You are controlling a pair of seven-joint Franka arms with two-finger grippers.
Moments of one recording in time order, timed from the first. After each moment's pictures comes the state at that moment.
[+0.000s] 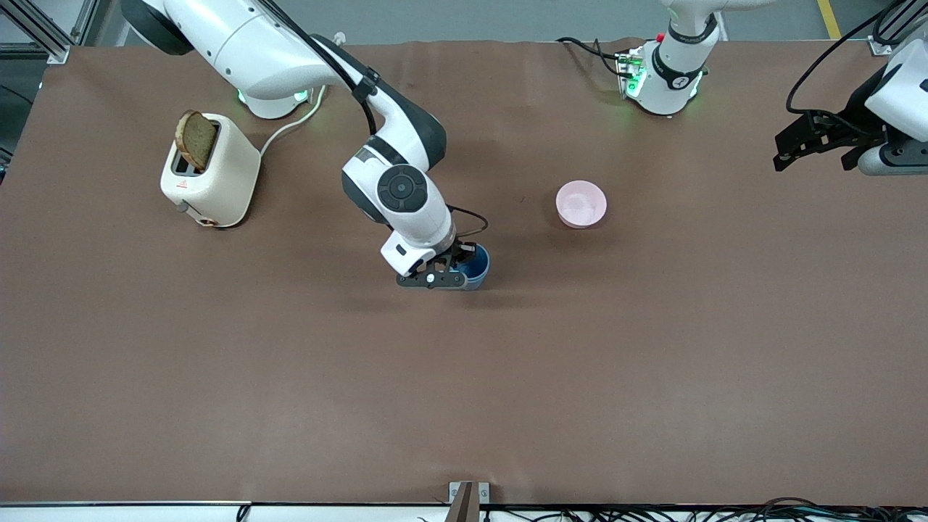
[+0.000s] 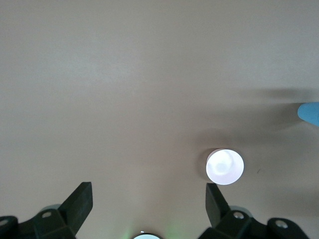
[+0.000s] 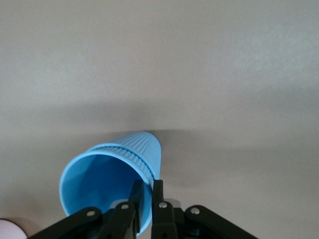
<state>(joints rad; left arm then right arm) 0.02 -0.06 -0.12 -1.57 -0.01 1.49 -0.10 0.35 0.69 0.44 -1.48 -0.18 2.18 0.84</state>
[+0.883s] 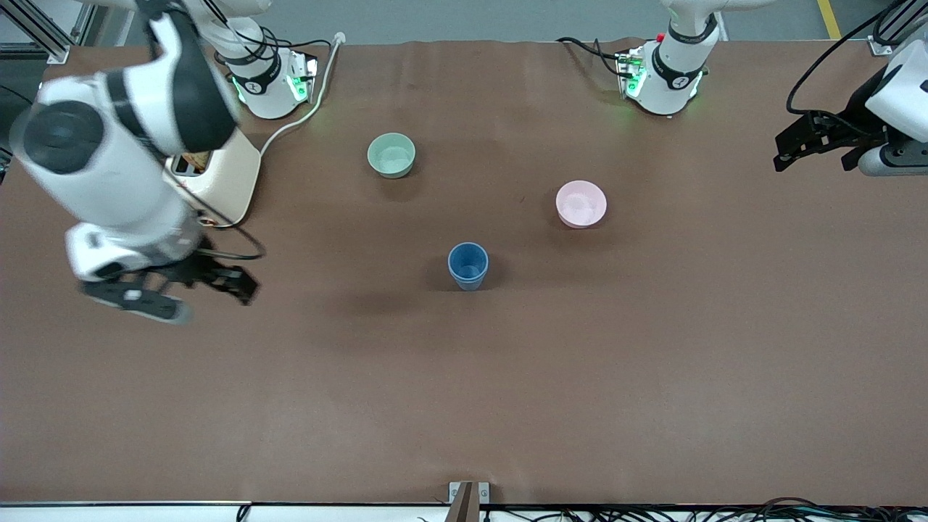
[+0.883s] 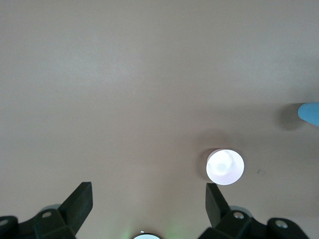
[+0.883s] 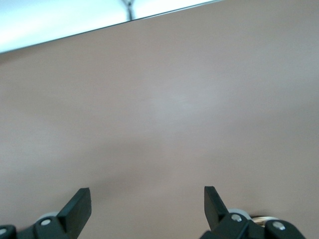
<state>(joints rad) 0.02 -0.06 -0.12 -1.57 -0.01 1.49 -0.10 0.04 0.26 0.20 -1.44 -0.22 1.78 0.52</state>
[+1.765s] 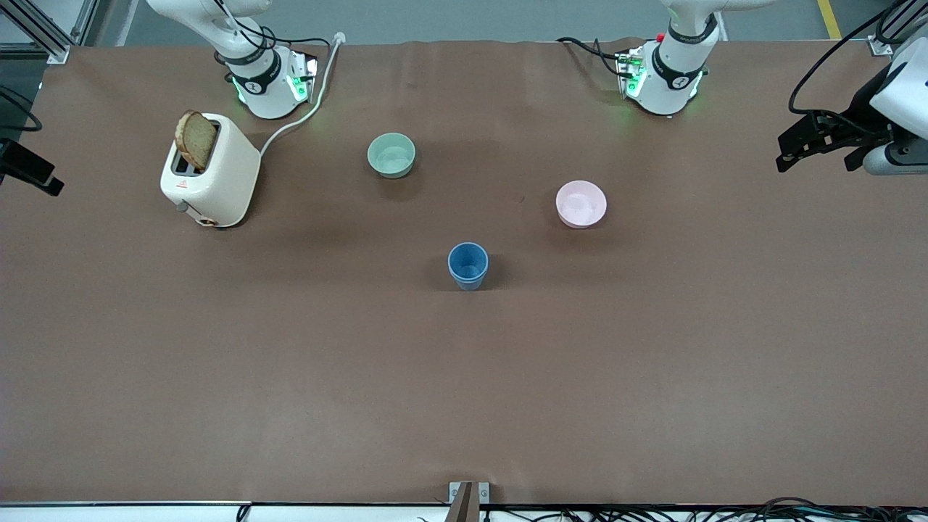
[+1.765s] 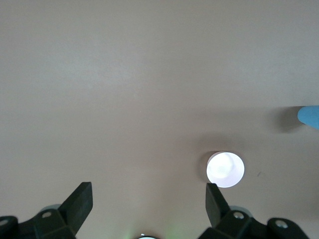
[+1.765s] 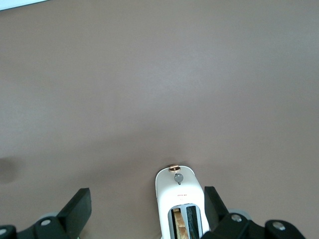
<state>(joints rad) 0.02 -0.06 -0.12 -1.56 0.00 1.50 -0.10 0.04 0.00 -0.12 -1.46 -0.04 1.48 0.14</state>
